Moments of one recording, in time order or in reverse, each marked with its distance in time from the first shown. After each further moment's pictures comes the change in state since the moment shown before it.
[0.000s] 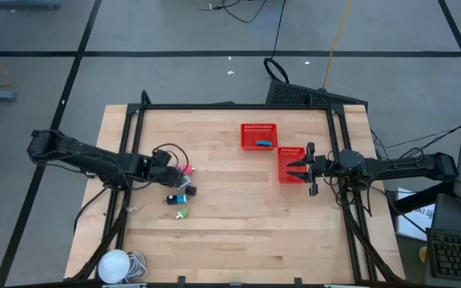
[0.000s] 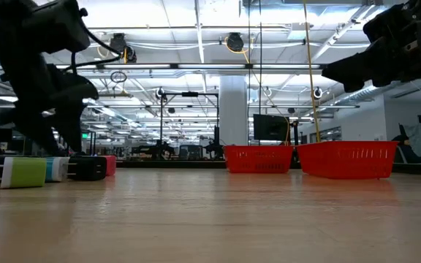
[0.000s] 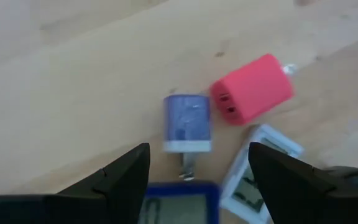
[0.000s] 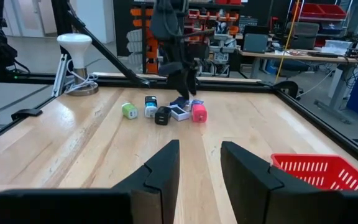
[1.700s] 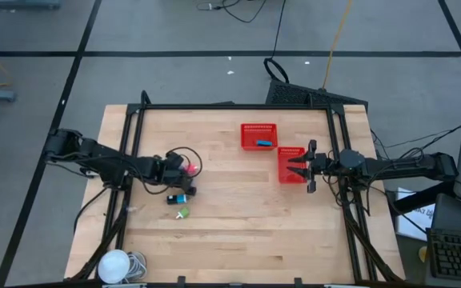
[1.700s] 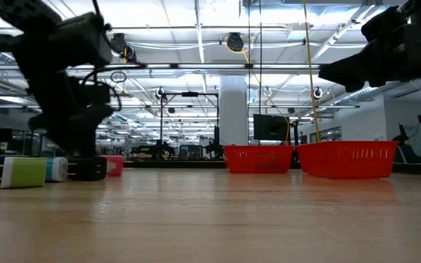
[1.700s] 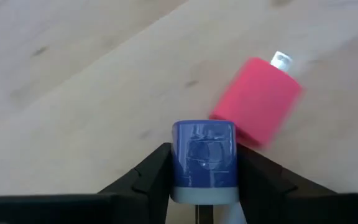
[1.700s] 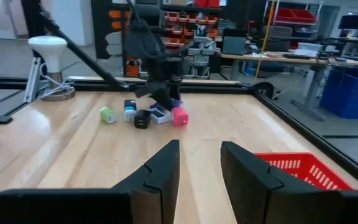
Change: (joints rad) left arm 0.013 0.232 0.076 0.128 -0.080 0.215; right arm 0.000 0.007 0.000 0.014 0.083 -0.004
